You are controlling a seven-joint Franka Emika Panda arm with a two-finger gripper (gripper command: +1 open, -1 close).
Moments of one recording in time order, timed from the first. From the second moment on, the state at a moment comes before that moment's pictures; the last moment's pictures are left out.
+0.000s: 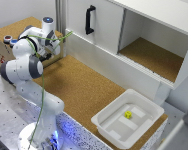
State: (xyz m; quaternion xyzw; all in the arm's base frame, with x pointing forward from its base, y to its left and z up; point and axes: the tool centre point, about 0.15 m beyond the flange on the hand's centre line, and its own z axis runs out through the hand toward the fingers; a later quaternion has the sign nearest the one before) arm 0.333 0.326 0.346 -0.99 -0.02 -0.07 0.11
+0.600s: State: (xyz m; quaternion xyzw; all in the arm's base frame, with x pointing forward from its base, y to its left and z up) arm 0.357 0.334 0.326 -0.99 -0.03 -0.04 0.14
